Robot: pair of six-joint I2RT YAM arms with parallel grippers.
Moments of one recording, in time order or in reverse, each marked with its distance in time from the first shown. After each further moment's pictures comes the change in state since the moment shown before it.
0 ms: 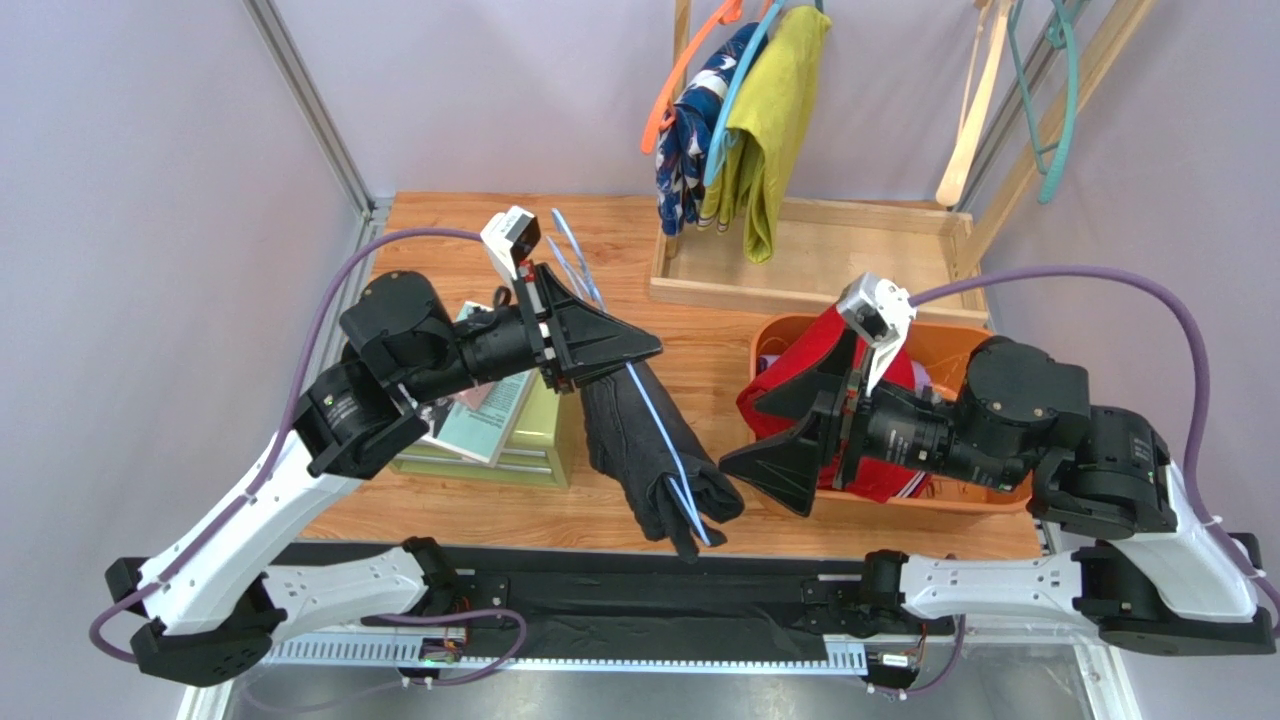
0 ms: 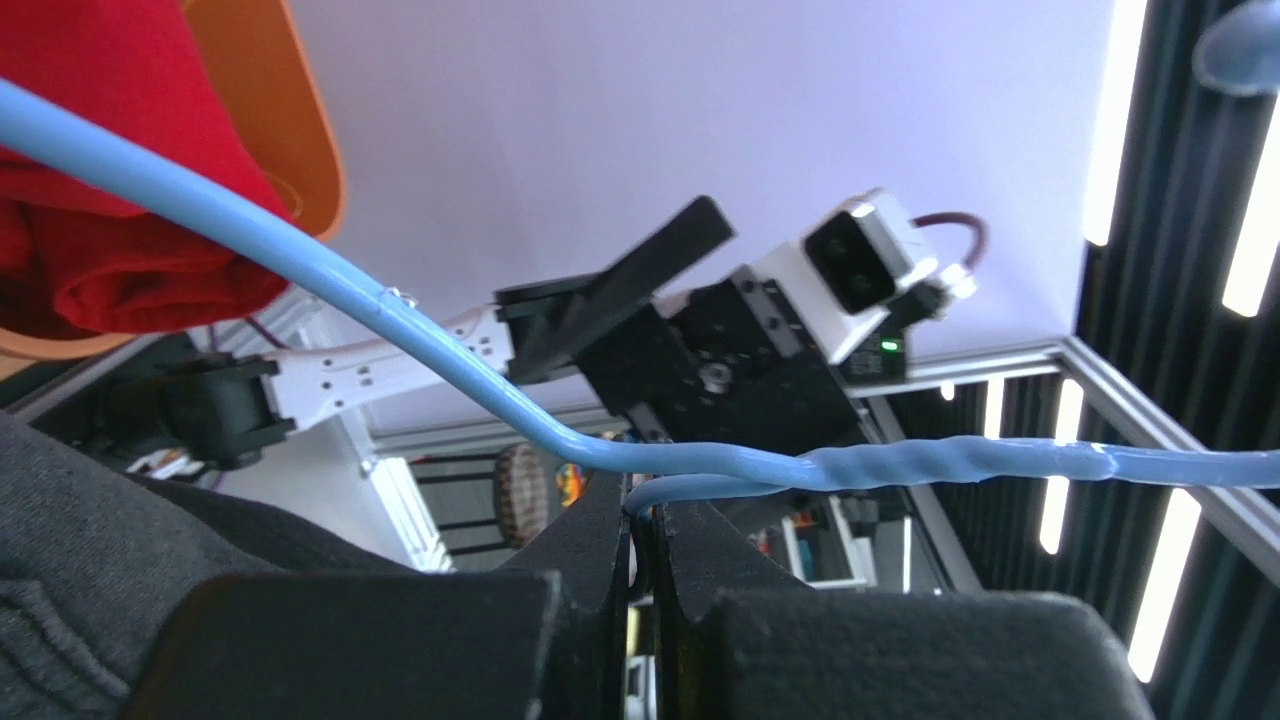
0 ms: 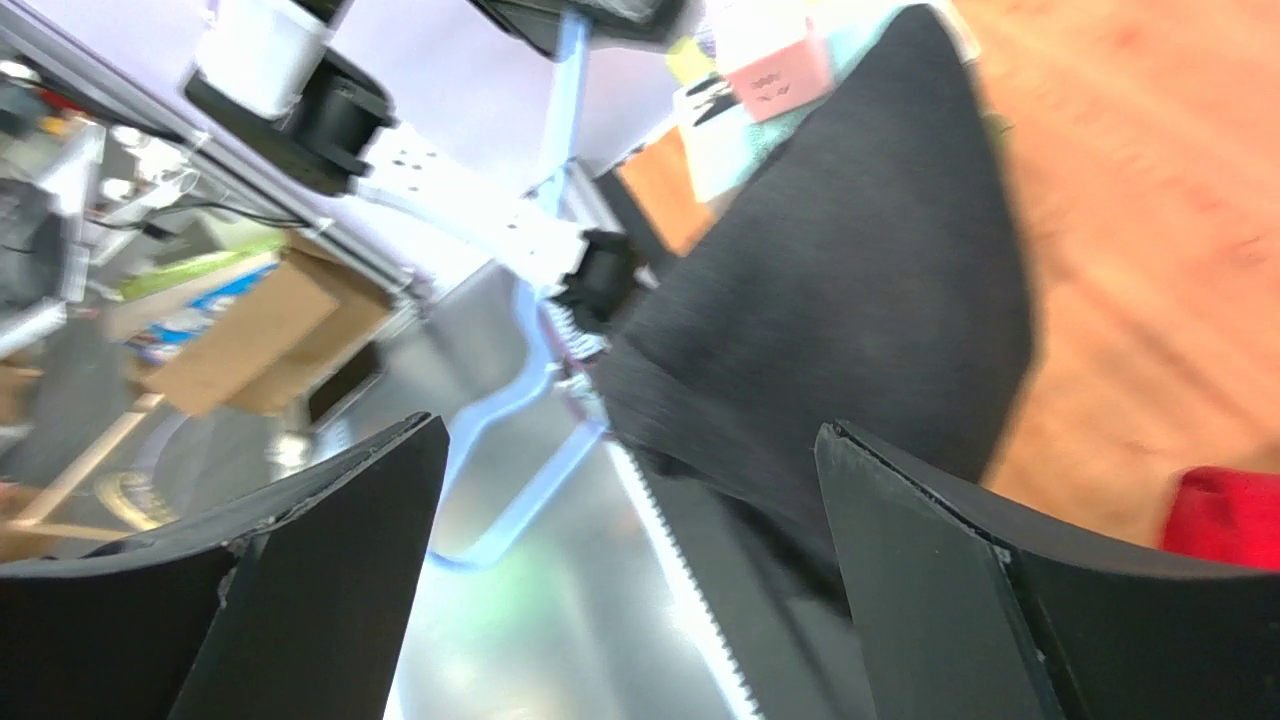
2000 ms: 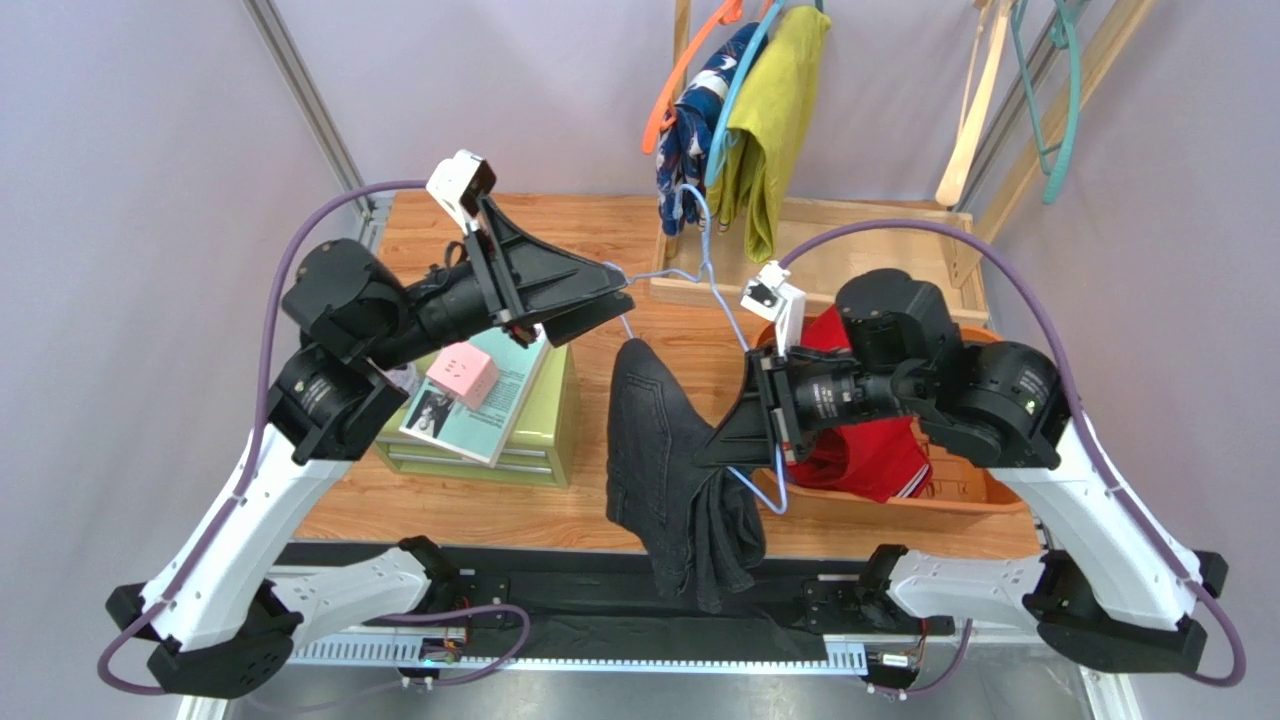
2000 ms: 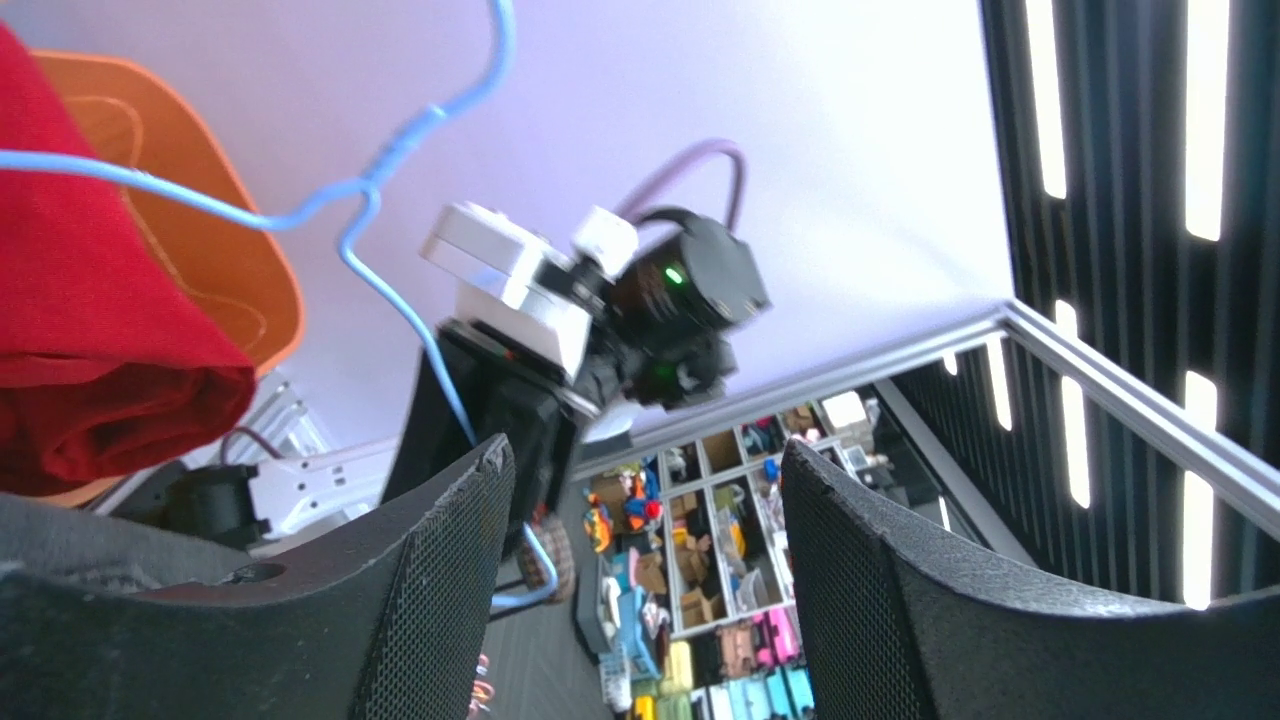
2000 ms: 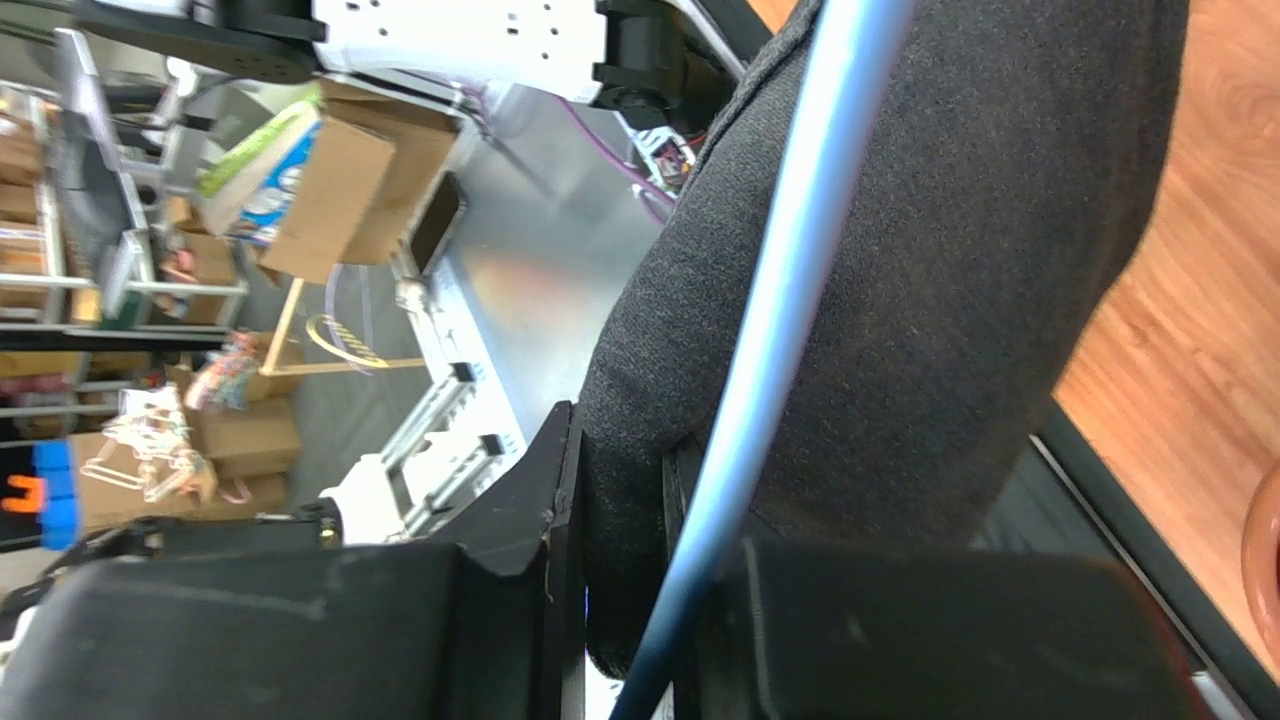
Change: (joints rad) left arm 0.187 0.010 0.103 0.106 0.167 0.031; right arm -0.387 0.162 0.046 -0.222 -0.574 0.088
